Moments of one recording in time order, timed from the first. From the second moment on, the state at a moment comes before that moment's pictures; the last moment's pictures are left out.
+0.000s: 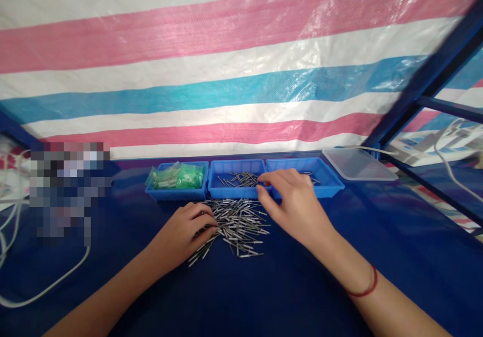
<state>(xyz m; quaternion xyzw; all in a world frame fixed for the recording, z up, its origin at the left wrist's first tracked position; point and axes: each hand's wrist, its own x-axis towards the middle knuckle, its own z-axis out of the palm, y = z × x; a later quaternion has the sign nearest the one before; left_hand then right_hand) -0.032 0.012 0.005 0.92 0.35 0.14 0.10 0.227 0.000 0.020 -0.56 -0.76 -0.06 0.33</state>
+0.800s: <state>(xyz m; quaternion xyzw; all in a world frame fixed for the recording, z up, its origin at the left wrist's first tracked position) -0.018 -0.003 0.003 0.76 0.43 0.36 0.33 0.171 -0.020 -0.002 -0.40 -0.82 0.22 0.35</state>
